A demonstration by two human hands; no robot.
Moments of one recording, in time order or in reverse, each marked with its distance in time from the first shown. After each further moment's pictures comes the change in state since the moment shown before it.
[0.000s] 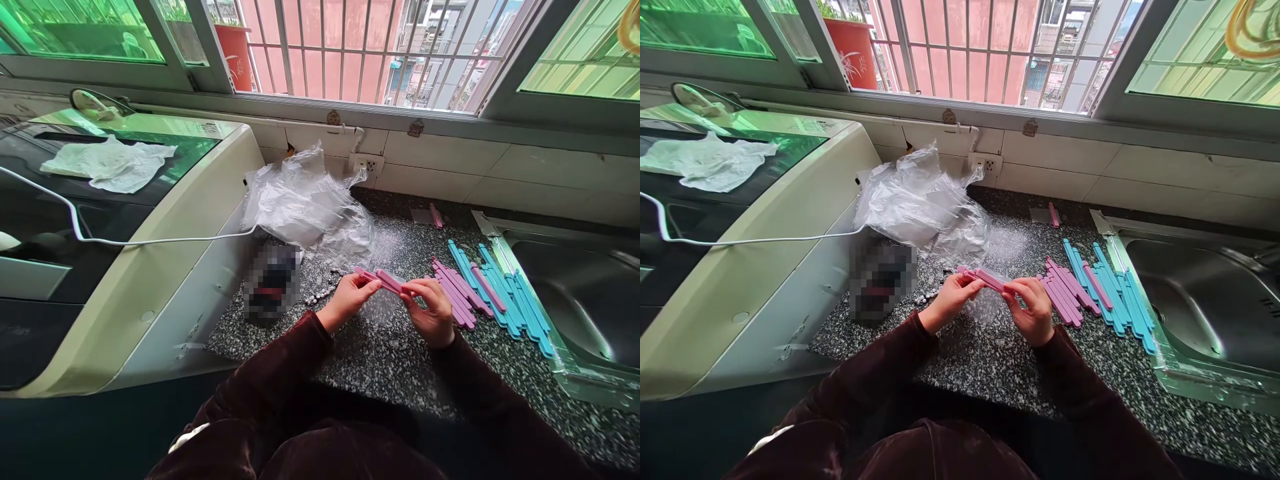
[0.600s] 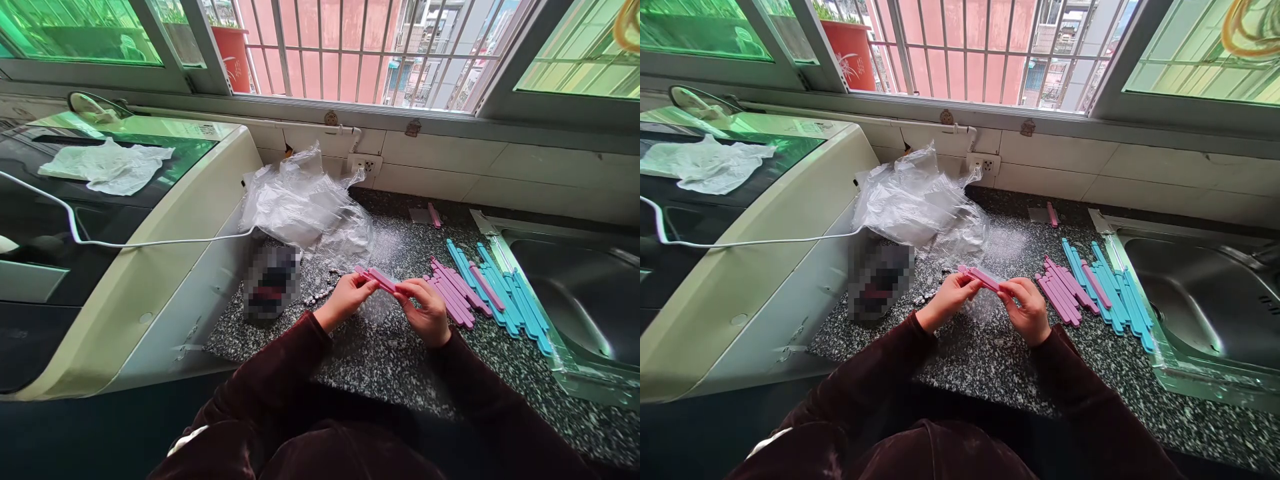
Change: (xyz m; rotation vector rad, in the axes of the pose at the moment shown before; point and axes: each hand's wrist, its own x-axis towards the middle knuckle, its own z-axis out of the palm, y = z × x) left_hand 0.000 0.004 -0.003 0.094 -0.040 -0.024; right_hand -0.001 0.000 0.003 0.057 -0.073 0.082
